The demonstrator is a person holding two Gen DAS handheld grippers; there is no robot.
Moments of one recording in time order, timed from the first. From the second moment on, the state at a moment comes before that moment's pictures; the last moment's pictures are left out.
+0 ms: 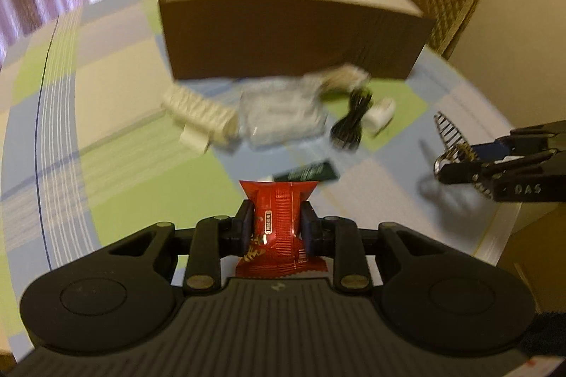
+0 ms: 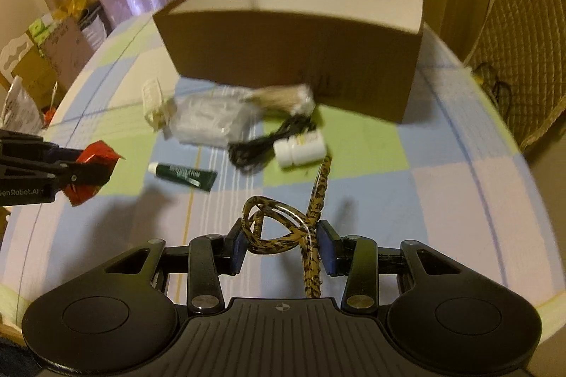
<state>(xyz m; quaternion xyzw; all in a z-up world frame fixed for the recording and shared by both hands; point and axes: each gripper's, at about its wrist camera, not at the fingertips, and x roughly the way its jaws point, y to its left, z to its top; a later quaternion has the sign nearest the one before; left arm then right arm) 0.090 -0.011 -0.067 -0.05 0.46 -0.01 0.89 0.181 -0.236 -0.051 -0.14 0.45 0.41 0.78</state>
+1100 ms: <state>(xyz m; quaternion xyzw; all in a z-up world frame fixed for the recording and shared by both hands) 0.268 -0.018 0.020 -0.03 0.36 0.00 0.93 0.323 -0.151 0.042 -0.11 0.35 0.45 0.82</state>
